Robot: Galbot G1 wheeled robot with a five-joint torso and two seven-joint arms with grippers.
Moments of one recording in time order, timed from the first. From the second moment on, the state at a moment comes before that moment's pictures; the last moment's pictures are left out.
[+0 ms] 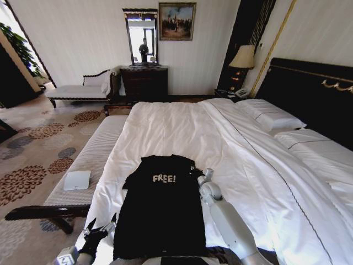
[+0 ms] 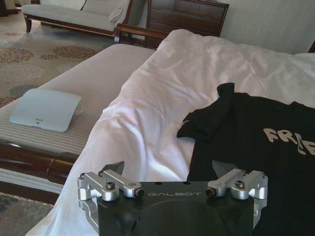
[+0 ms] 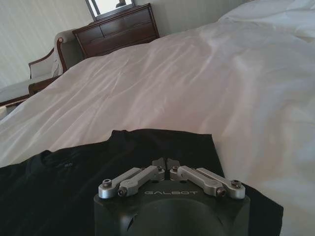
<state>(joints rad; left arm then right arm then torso) 2.11 -1.23 -0.72 -2.22 -0.62 0.06 -0.17 -0.94 1.34 0.19 1.47 0.63 -0.28 0.24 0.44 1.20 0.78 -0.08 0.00</state>
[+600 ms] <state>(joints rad) 2.11 -1.24 -0.74 -2.21 -0.63 0.07 -0.16 -1.01 1.36 0.07 1.56 0.55 -0.25 0.18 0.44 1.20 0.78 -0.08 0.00</state>
